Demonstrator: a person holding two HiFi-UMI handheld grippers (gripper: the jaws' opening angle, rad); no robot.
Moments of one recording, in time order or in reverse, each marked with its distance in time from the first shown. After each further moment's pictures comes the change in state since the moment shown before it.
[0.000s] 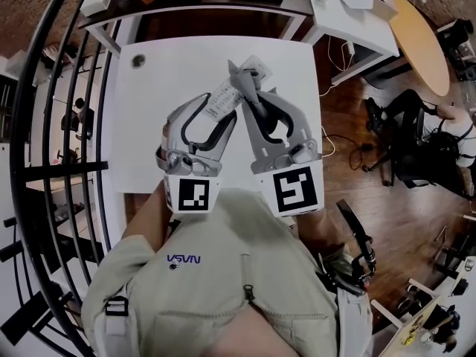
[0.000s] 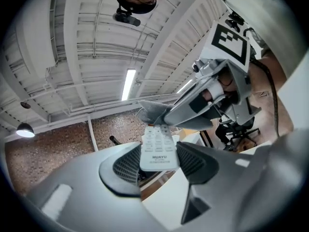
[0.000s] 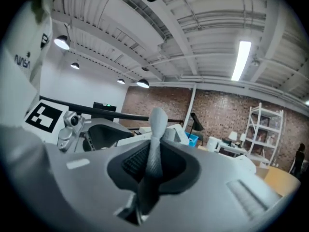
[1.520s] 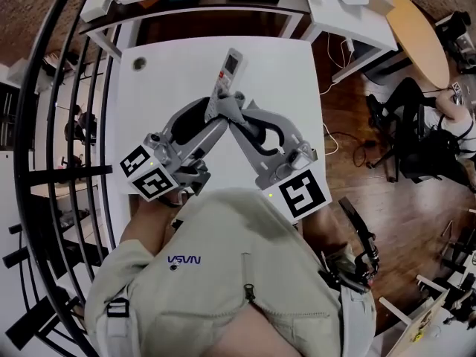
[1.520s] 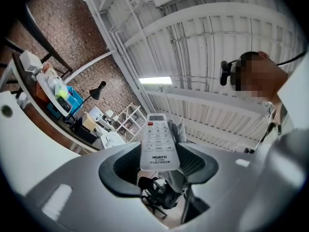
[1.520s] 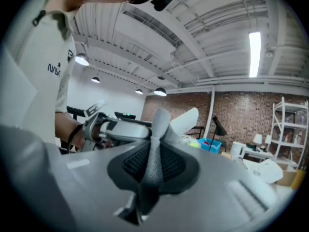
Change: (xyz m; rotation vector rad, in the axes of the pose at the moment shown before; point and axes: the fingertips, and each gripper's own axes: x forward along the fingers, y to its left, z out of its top) left arm -0.014 0.018 -0.003 -1.179 -0.193 -0.404; right arm -0.013 0.045 -0.006 0.011 -0.093 0.249
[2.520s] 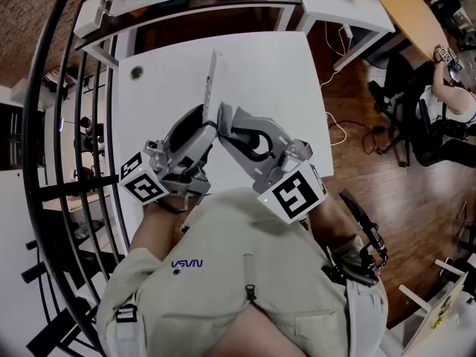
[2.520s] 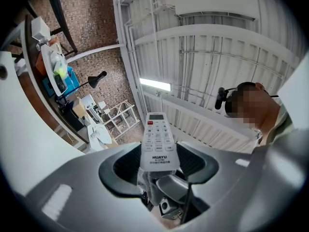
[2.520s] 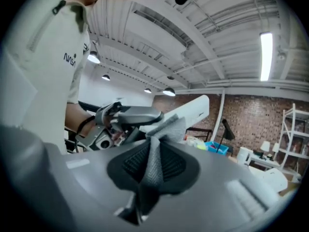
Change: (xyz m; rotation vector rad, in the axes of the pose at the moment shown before) left arm -0.006 -0.020 0.004 -0.186 -0.047 -0.139; right arm -0.005 0.029 -0.009 -0.049 0.014 0.087
